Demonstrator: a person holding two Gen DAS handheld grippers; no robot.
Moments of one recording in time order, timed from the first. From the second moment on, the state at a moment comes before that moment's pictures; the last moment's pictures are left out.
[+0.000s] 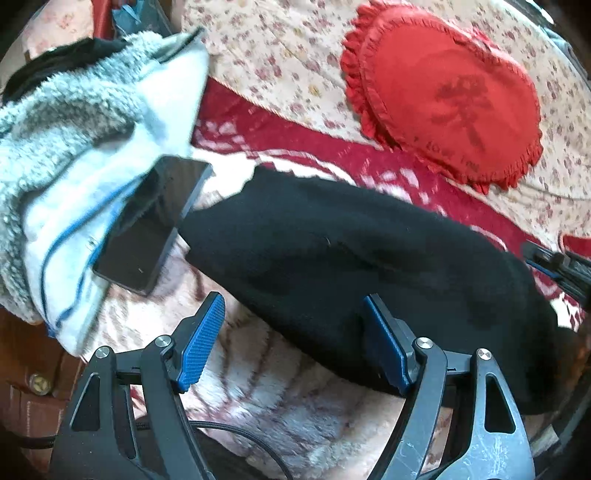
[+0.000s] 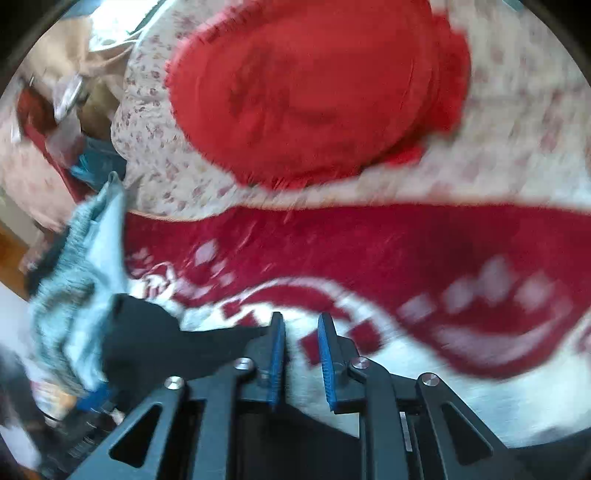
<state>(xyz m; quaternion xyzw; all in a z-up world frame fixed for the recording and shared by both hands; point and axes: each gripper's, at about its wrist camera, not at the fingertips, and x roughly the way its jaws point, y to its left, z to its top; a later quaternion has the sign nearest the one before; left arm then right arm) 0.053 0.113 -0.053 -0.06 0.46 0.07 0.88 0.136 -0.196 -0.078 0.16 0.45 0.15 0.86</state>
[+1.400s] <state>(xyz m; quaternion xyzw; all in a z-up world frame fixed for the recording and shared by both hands) 0.047 0.075 -0.063 -0.07 0.47 0.04 0.88 0.033 -0.149 -0.089 -0.03 0.45 0.23 0.86</state>
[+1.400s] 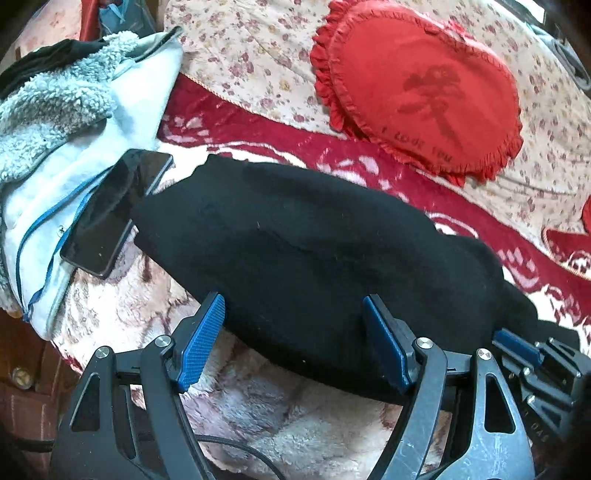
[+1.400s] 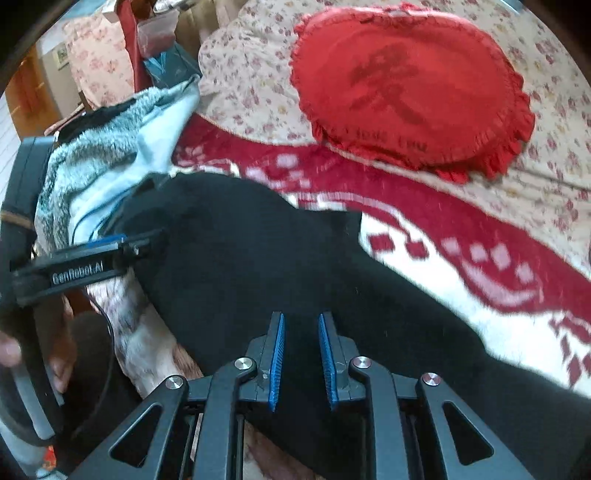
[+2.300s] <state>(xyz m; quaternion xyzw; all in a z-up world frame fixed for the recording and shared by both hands) 0.030 -0.021 -0.045 -0.02 0.47 -0.06 0.88 -0.029 -0.329 -0.055 0.05 0.40 0.06 0.91</state>
